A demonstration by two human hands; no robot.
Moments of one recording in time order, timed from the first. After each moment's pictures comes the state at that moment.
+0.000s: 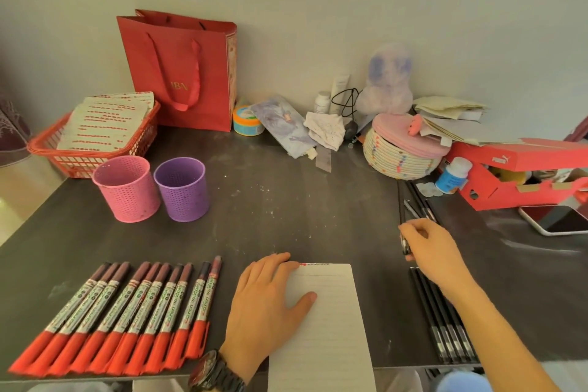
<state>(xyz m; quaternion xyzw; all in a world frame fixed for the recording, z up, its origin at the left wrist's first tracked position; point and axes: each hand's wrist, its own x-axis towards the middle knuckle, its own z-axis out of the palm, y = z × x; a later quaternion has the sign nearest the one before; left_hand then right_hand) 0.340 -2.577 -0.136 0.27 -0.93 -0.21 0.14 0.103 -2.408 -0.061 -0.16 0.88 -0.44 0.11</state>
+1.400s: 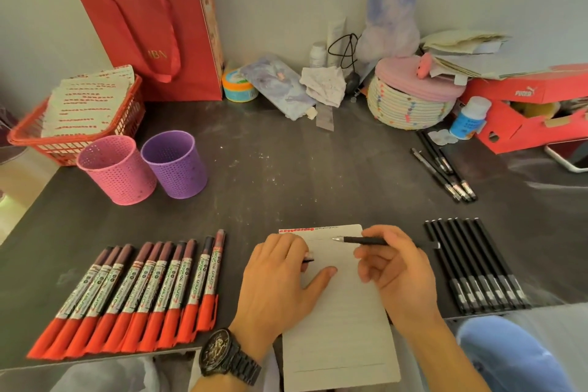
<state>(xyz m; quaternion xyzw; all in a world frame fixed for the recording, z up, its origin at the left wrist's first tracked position) 0.345 -2.567 -0.133 0.19 -0.94 -0.15 0.24 0.226 -2.417 -0.105 -0.11 0.52 -0.80 0.28</state>
